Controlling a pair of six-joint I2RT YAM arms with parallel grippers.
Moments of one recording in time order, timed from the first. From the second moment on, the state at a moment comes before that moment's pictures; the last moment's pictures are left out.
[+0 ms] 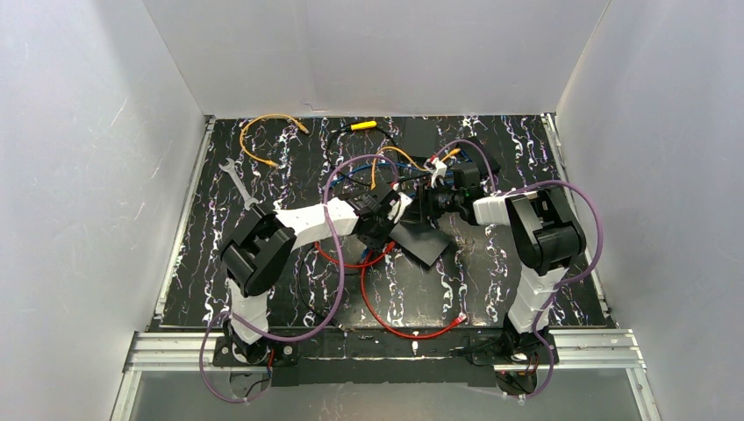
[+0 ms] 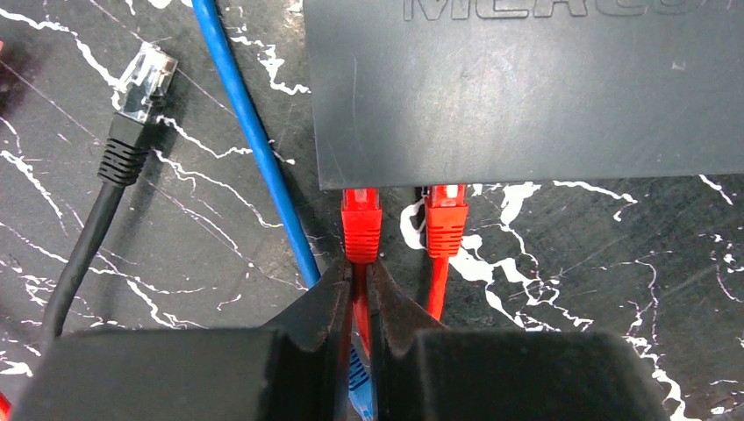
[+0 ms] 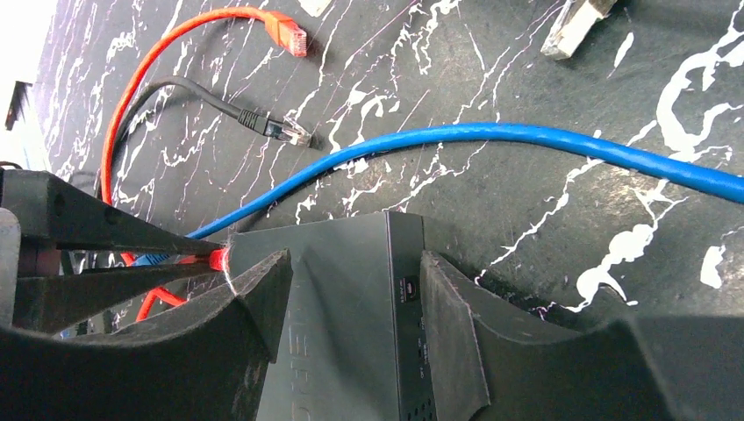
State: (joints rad) left arm -0.83 1.88 1.25 -0.51 -0.01 -0.07; right arm 0.33 1.89 0.89 0.31 -0.78 0.22
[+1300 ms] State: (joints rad) left arm -0.63 1.81 1.25 -0.40 -0.06 0.02; right arm 0.26 1.67 0.79 0.15 -0.44 0.27
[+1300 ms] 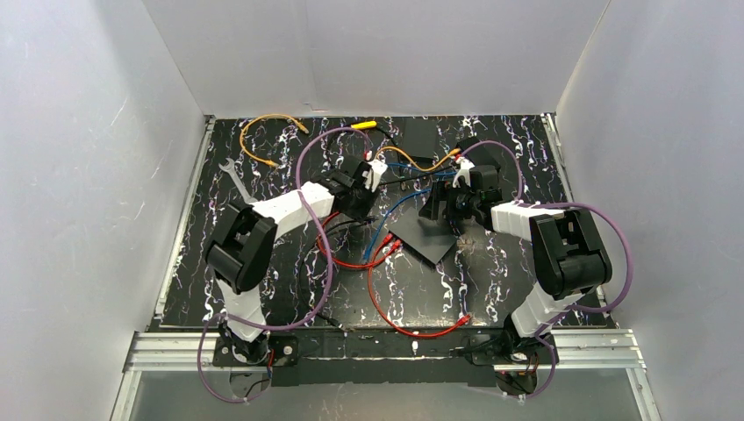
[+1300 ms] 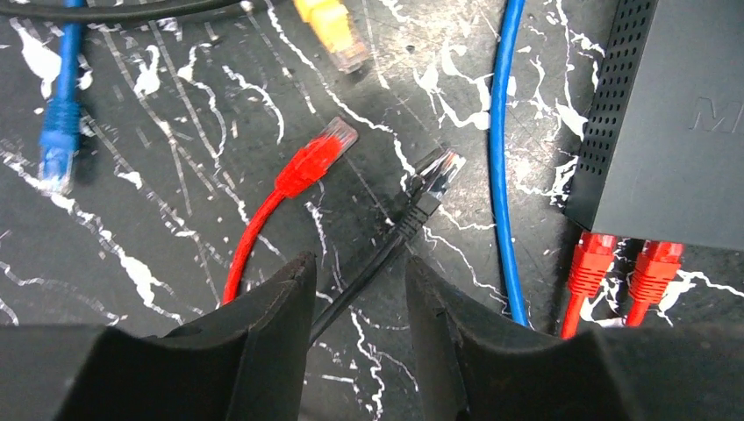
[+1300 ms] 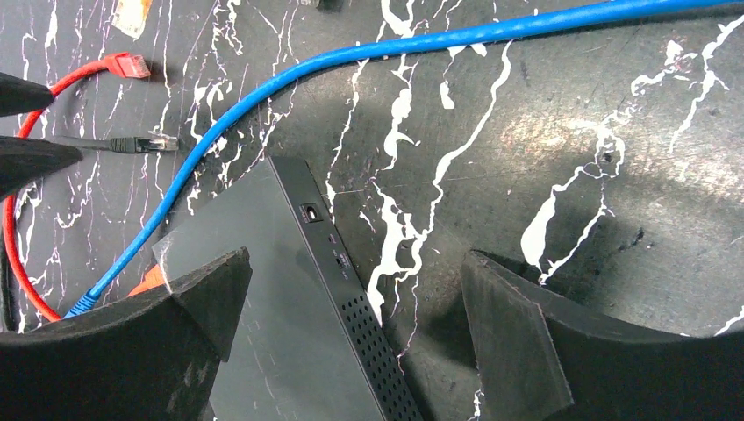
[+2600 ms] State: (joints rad) left arm -0.54 1.46 1.20 -0.27 -0.58 0.21; right arm 0.25 1.67 0.78 0.18 -0.44 0.29
